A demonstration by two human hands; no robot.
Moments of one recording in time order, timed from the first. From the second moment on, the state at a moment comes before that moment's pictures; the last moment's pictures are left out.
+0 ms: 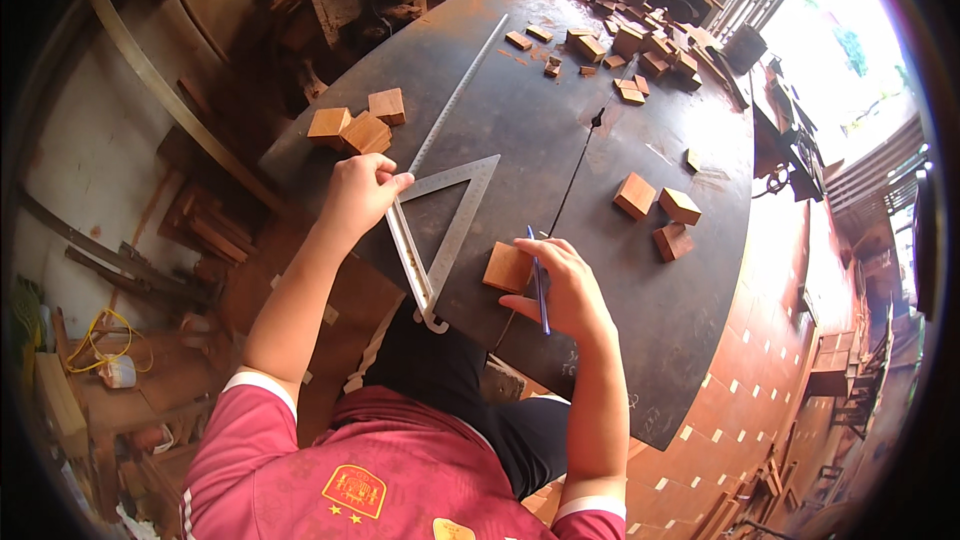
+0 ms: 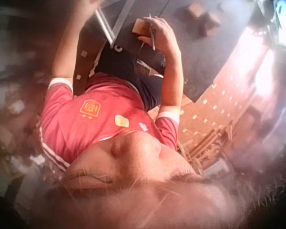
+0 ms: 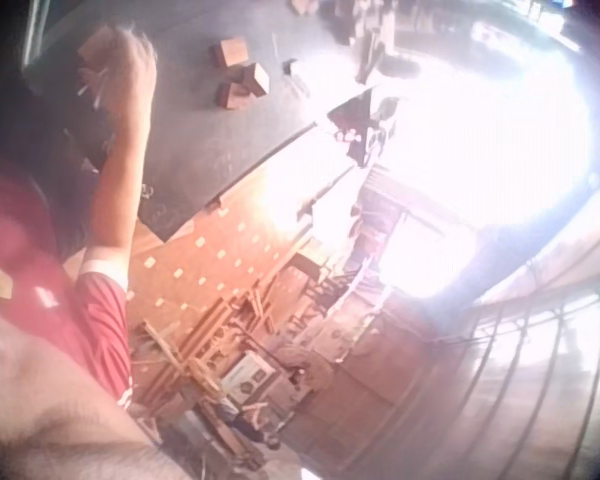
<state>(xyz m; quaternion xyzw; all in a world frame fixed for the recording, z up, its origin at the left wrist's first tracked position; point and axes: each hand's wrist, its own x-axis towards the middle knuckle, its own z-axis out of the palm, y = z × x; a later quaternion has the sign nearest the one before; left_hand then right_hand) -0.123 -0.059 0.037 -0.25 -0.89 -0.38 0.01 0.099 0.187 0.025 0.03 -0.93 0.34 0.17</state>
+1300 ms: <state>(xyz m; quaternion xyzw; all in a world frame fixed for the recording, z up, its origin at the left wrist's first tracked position) -0.058 -0.059 0.009 -0.09 -0.61 -0.75 -0.22 0.099 0.186 0.028 -0.05 -0.89 0.45 0.10</state>
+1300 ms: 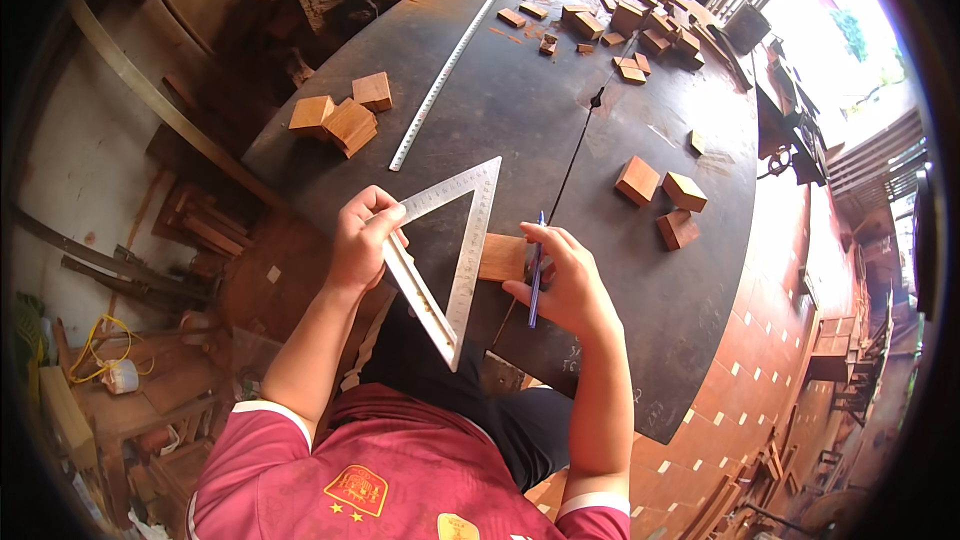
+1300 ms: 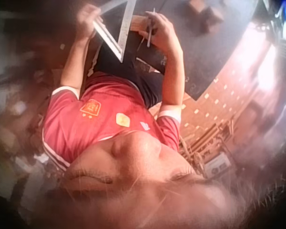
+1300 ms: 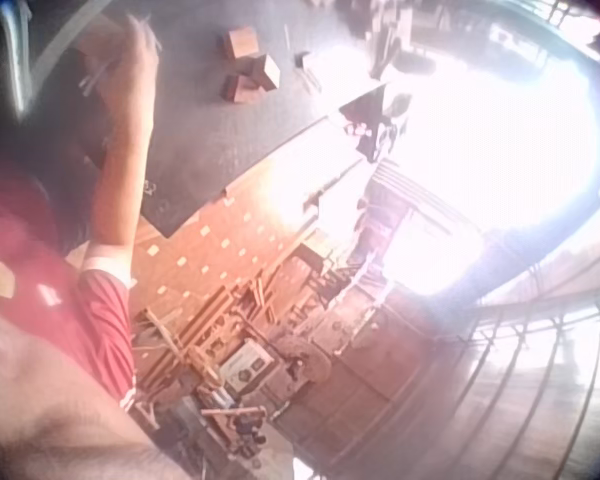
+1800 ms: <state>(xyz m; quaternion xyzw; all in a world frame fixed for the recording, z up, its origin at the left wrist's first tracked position) -0.043 -0.052 -0.011 -0.13 -0.65 -0.72 -0.19 0.091 0.179 0.012 -0.15 -0.71 0.68 0.13</state>
